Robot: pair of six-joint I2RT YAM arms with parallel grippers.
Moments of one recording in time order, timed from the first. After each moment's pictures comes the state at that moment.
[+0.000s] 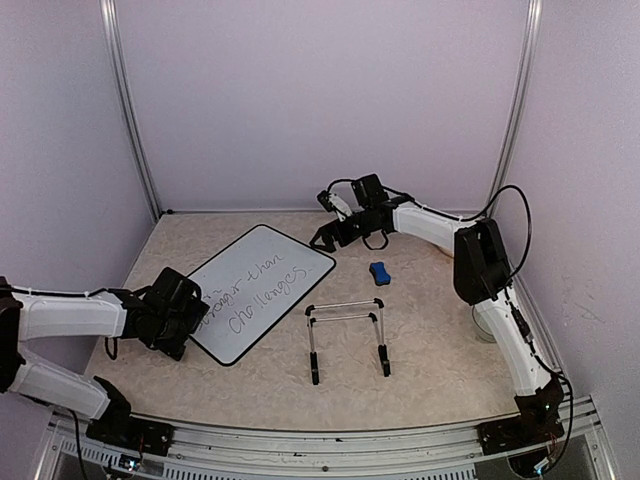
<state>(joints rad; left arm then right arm) -0.55 1.25 0.50 -0.29 -0.32 -1.52 0.53 2.60 2.33 -0.43 -0.48 -0.10</state>
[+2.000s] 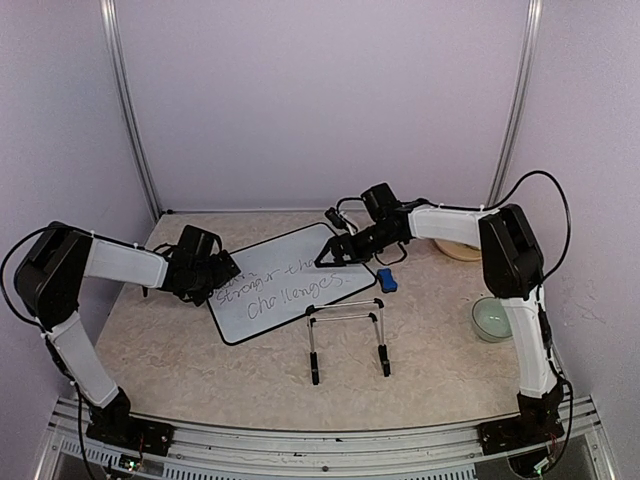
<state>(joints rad) -0.40 1.72 0.87 0.03 -0.19 -0.94 0.55 2.30 1.83 -0.40 -0.71 0.09</state>
